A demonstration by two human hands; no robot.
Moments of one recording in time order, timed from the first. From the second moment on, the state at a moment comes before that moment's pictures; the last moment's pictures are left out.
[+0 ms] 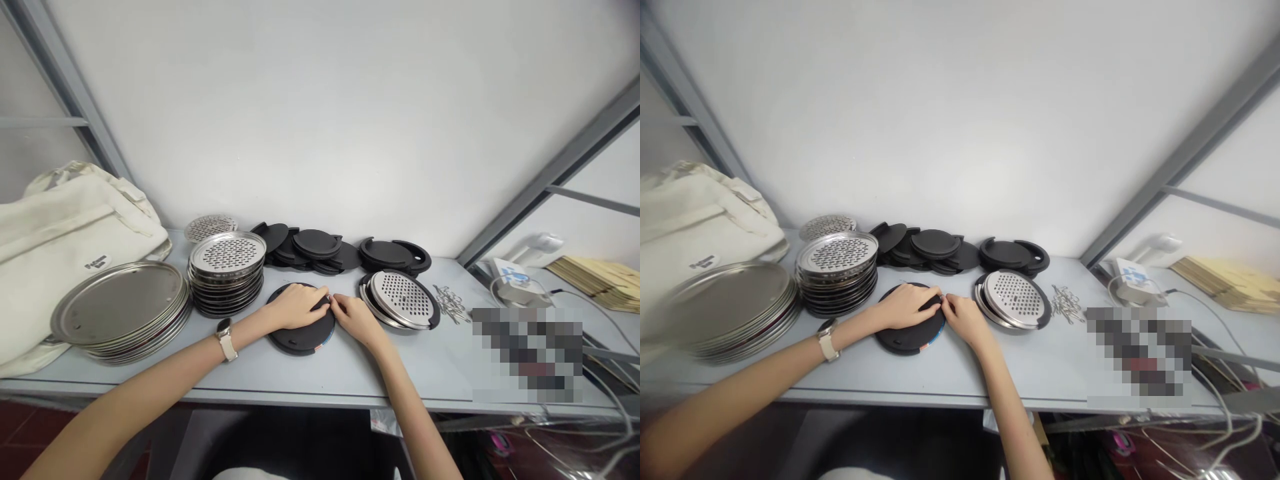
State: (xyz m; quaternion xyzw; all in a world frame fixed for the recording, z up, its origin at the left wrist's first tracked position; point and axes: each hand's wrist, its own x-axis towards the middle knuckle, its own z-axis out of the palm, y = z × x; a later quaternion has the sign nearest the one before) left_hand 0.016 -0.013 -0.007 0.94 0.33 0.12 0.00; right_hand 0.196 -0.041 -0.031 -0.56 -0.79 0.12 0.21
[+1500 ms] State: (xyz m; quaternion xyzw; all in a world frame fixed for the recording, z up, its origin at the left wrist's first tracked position) left_hand 0.016 -0.013 -0.008 0.94 0.32 0.13 0.02; right_hand 0.195 -0.042 -0.030 -0.56 -0.79 0.13 0.21
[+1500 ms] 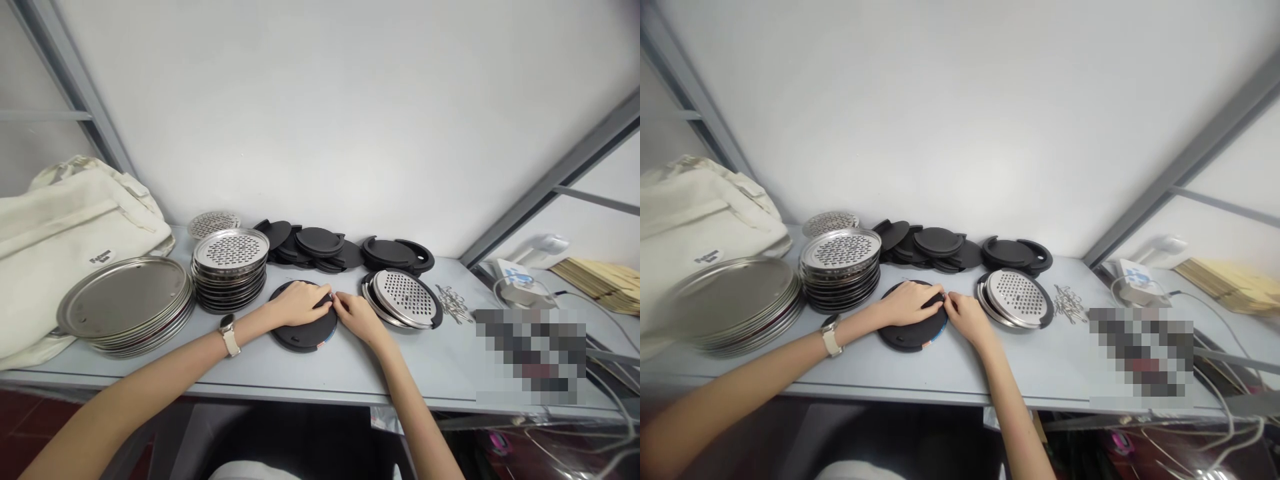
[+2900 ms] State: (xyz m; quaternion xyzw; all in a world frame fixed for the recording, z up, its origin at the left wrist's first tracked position) left_hand 0.017 -0.013 -0.006 0.94 0.32 0.12 0.02; right_hand 0.195 -0.040 -0.031 -0.57 -0.79 0.12 0.20
